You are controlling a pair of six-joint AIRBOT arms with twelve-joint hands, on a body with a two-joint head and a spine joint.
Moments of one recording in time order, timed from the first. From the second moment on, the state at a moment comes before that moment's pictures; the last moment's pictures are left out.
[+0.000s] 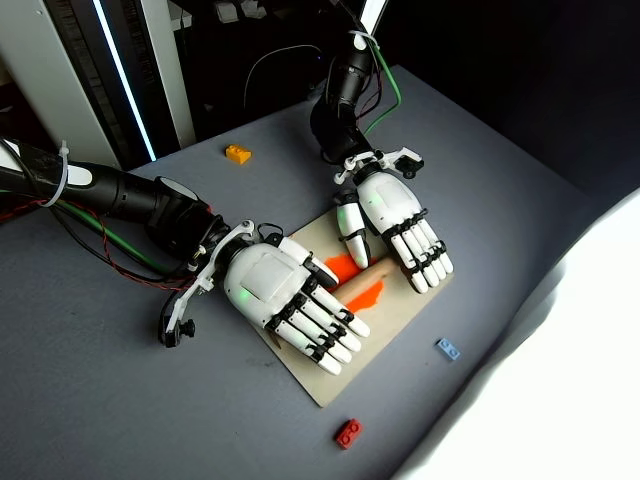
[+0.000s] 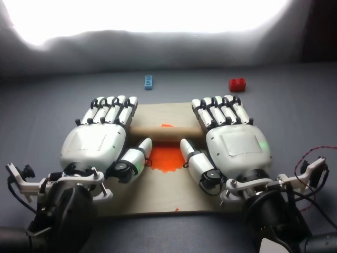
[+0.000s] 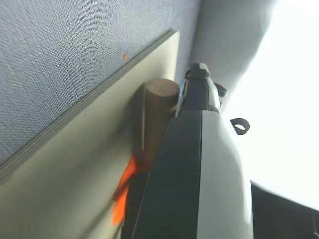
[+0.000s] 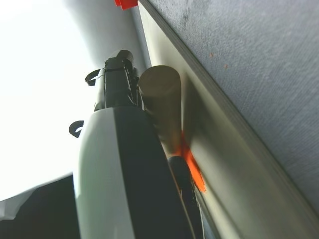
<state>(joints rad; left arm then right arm) 0.79 -1.41 1.22 -0.83 -1.12 1.47 -0.72 -1.71 1.34 -2.30 -1.30 1.55</state>
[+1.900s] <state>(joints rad) 0.75 -1.44 1.30 -0.84 -1.06 1.48 -0.69 -1.71 1.42 -2.29 -1.23 1.60</state>
